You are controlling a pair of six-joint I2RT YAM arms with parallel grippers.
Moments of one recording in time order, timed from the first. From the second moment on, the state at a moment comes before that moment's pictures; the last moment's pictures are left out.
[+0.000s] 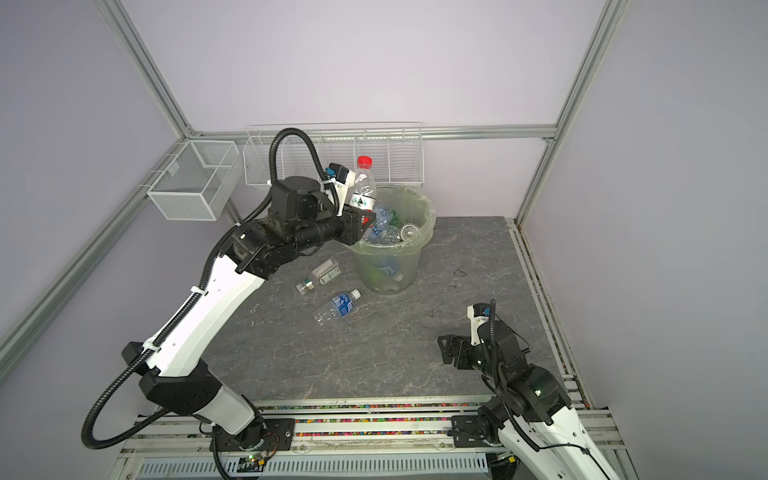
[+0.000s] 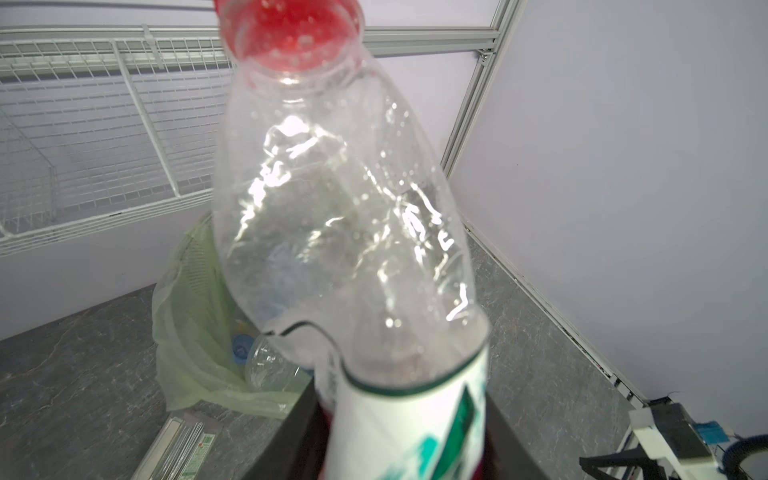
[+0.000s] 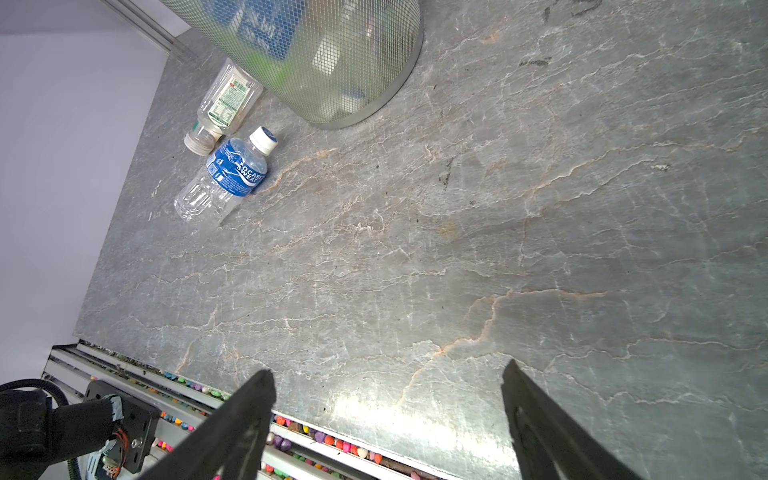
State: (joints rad) left arm -0.78 1.66 2.08 -0.78 0.00 -0.20; right arm 0.53 0.45 0.64 -0.90 -0.01 0.57
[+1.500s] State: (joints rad) left arm -0.77 1.67 2.10 -0.88 -0.03 -0.17; right arm 0.53 0.49 0.64 -0.88 -0.03 0.57
